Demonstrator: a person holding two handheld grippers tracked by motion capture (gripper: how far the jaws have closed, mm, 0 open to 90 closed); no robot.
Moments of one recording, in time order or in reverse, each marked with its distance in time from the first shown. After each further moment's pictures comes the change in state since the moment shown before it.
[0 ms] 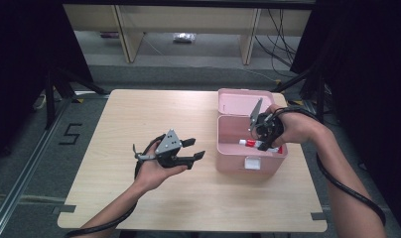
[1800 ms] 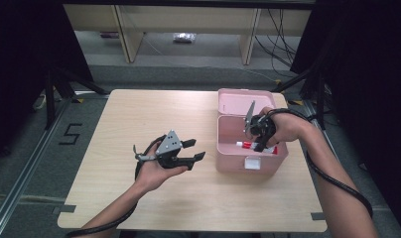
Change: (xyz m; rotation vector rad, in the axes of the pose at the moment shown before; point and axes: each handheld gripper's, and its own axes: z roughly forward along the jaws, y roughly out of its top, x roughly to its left) left arm -0.002 -0.001 0.001 0.001 -0.006 -0.003; right arm -0.019 0.005 0.033 0.037 0.064 0.009
